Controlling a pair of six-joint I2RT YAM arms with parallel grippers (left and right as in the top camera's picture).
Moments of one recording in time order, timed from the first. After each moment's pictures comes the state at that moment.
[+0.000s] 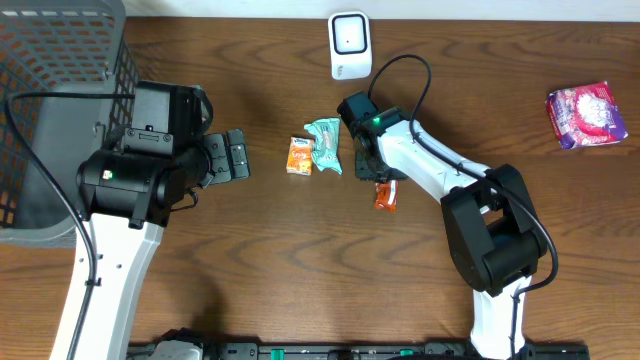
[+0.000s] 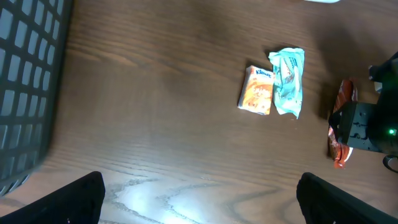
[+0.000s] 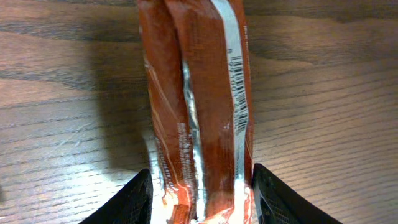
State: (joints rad) left arm -0.17 1.27 1.41 -1.16 0.01 -0.32; right arm 0.51 2.09 1.48 -0.88 0.26 0.58
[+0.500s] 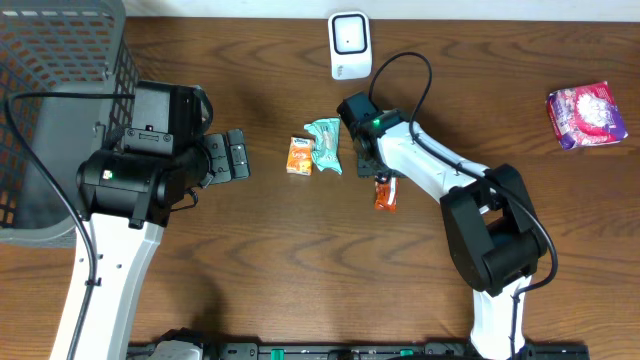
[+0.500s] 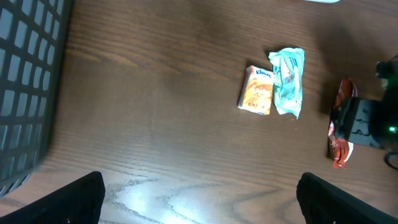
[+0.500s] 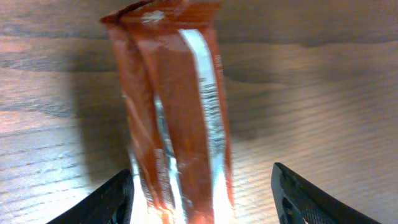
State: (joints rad) left arm -0.17 1.27 1.41 -1.16 0.01 -0.32; right arm 0.51 2.09 1.48 -0.86 0.35 0.58
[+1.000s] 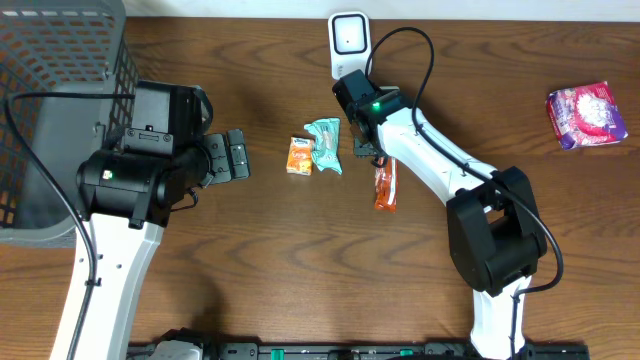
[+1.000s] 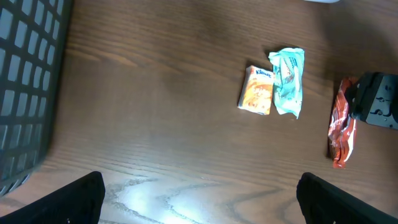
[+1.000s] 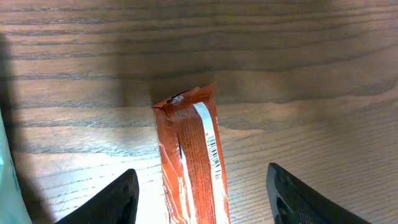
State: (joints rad) left arm -0.17 1.27 1.41 -1.16 0.01 -0.32; right arm 0.52 2.09 1.61 -0.89 0.39 0.56
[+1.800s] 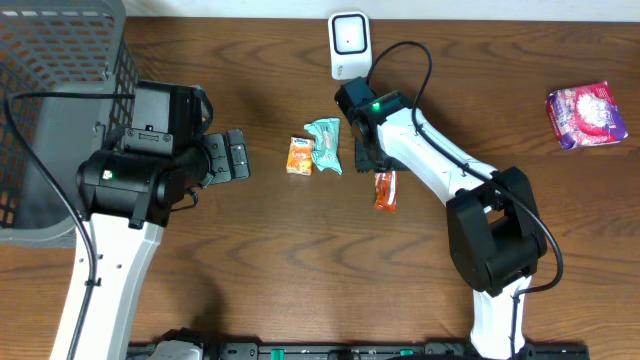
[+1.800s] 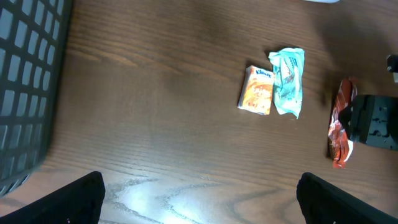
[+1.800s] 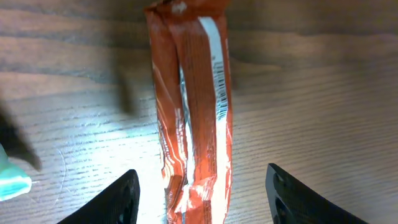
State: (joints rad) left arm -0.17 1.27 1.41 -1.16 0.01 -0.32; right arm 0.52 2.09 1.60 -1.03 0.26 0.56
